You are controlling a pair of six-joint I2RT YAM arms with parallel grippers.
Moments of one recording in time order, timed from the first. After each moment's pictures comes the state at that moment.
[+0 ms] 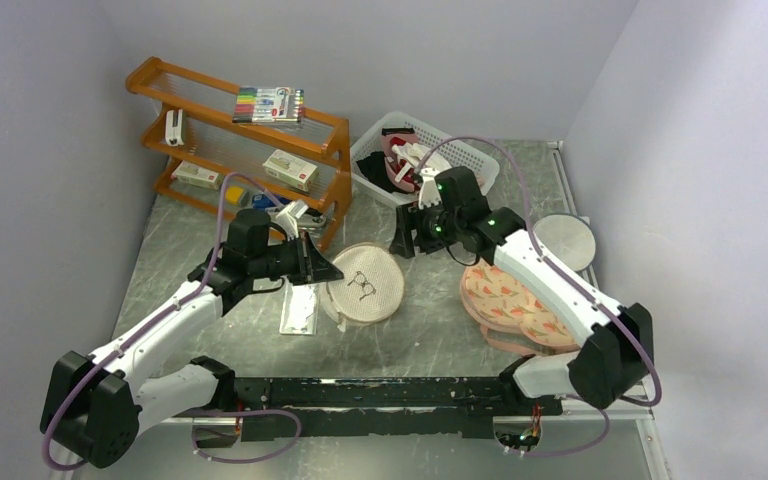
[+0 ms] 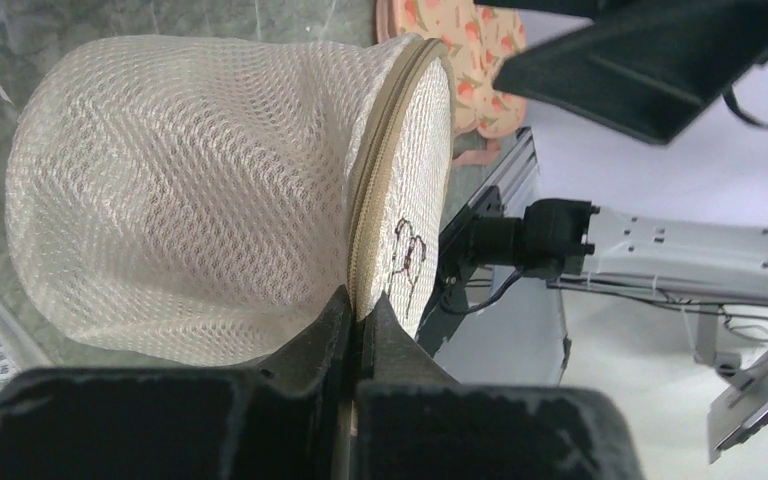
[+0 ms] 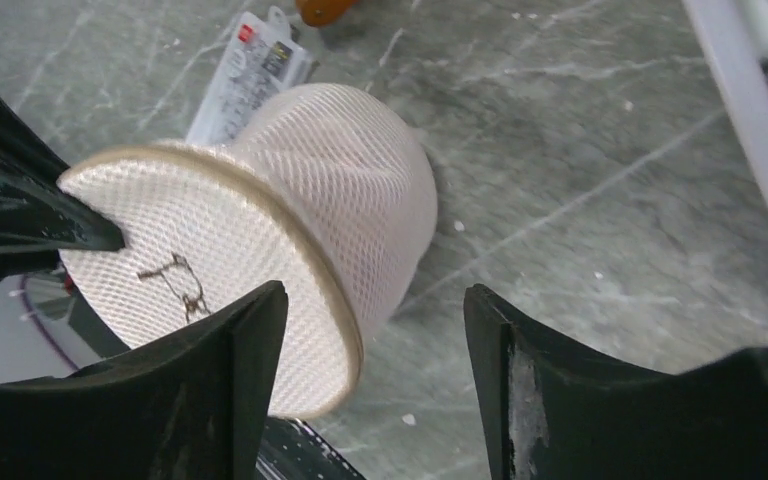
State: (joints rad) left arm -0.47 1.06 0.65 -0.11 0.65 -0.69; right arm 0.55 1.36 1.14 -0.53 -0.34 0.22
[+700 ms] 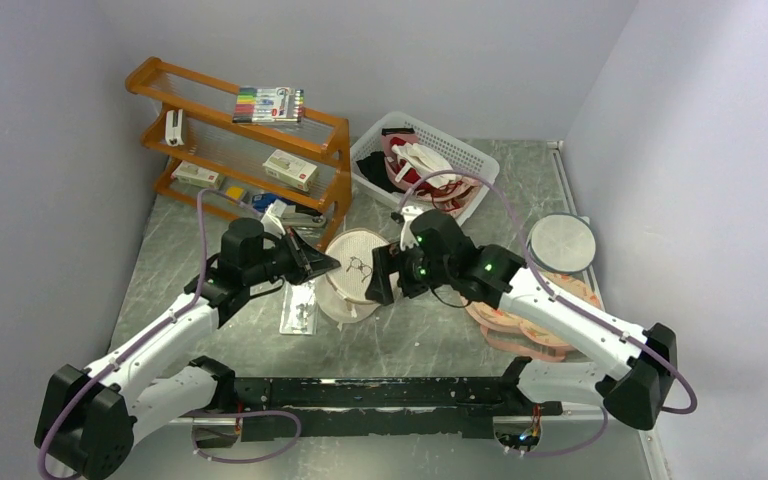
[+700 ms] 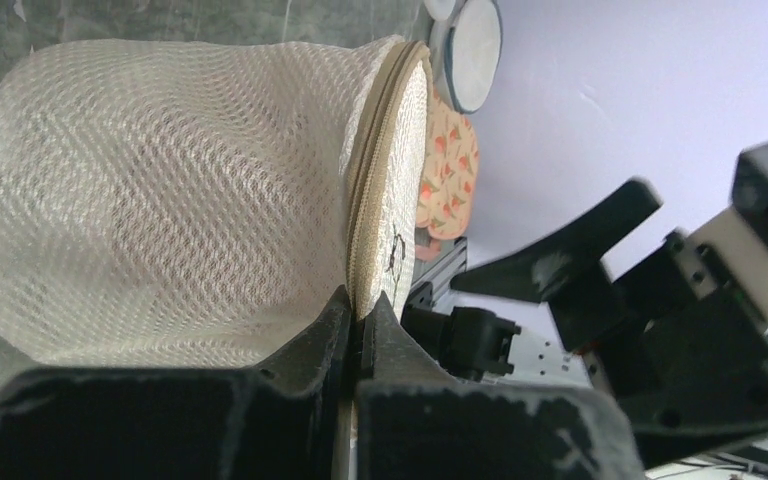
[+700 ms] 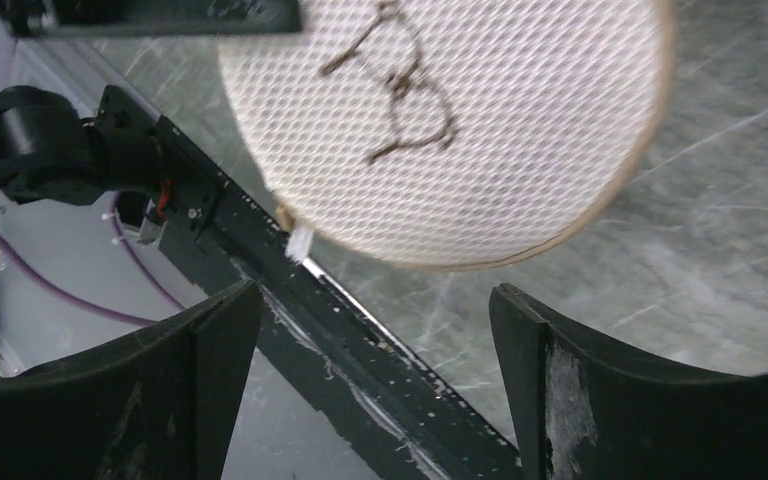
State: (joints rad) left arm -0.47 0.99 0.56 0.01 0.46 -1.05; right arm 0.85 1.17 1.04 -0.61 -0.17 0.46
